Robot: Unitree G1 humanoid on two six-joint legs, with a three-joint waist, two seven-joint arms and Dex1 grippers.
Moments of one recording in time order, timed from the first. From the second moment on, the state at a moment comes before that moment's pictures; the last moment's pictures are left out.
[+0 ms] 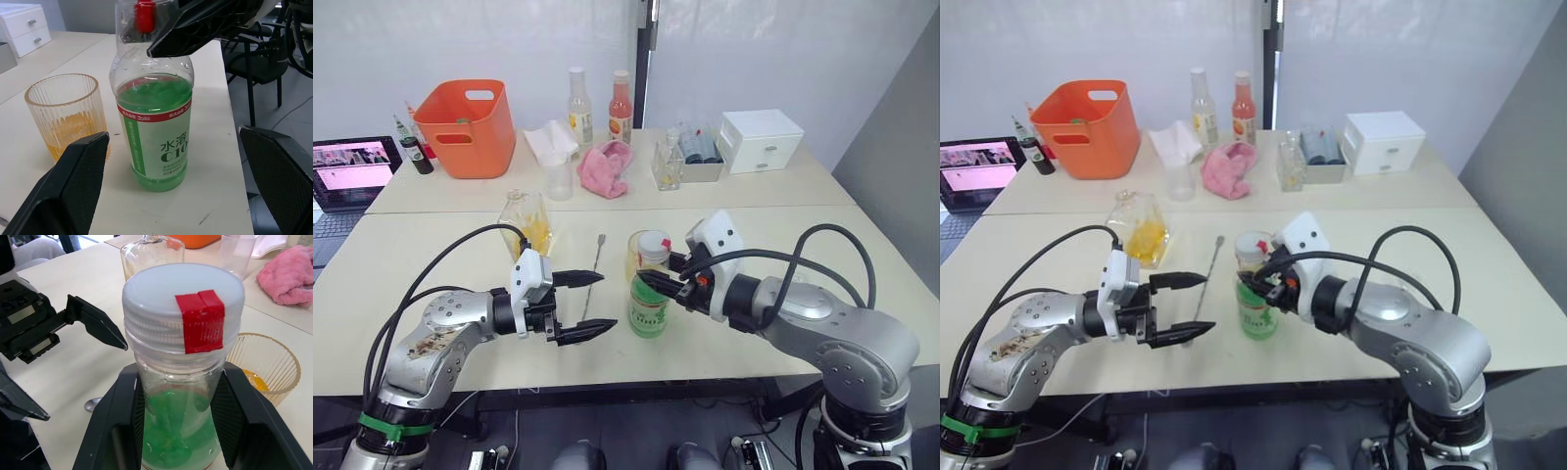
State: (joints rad) left arm -0.27 0.68 0.02 -0.32 -0.59 0.42 -1.08; right arm -0.54 -0.42 -0.02 -0.78 0.77 1.28 0.18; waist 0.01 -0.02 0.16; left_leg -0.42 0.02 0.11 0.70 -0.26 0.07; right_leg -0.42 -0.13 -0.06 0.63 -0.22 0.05
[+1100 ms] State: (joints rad) left arm -0.35 0.70 0.02 -0.29 -0.58 0.41 -1.12; right arm -0.44 -0.58 -0.05 -0.66 0.76 0.97 0.52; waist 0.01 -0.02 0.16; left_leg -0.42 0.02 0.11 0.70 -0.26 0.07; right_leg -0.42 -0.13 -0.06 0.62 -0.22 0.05
